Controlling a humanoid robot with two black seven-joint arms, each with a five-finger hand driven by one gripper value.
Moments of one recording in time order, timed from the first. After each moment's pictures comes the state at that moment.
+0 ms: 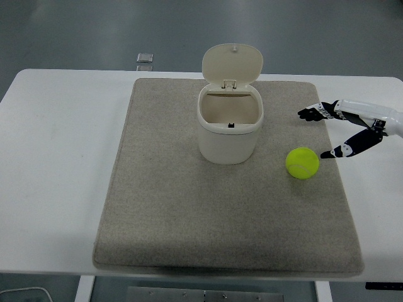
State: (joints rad) left arm 0.04 0.00 -0.13 -0.08 0.09 -0.10 -0.01; right arm 0.81 -0.79 0.55 1.18 -1.26 0.44 0.47
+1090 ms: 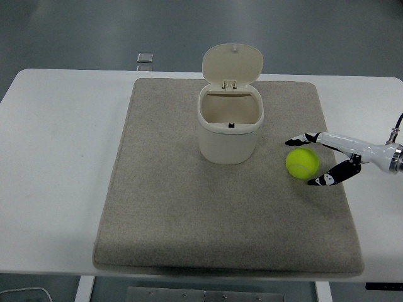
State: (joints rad) left arm 0.04 0.00 -0.13 -0.08 0.09 -0.10 -0.01; right arm 0.73 -0.75 0.46 1.19 -1.38 0.21 0.45
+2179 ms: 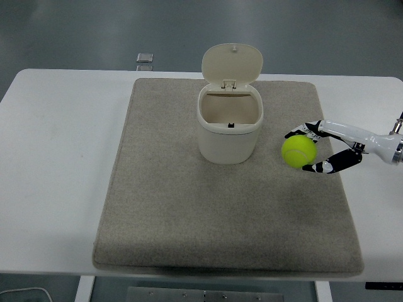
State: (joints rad) left arm 0.04 0.00 -0.13 -0.08 0.09 -0.10 -0.01; right arm 0.75 -0.75 0.54 1.19 -1.28 0.31 0.54
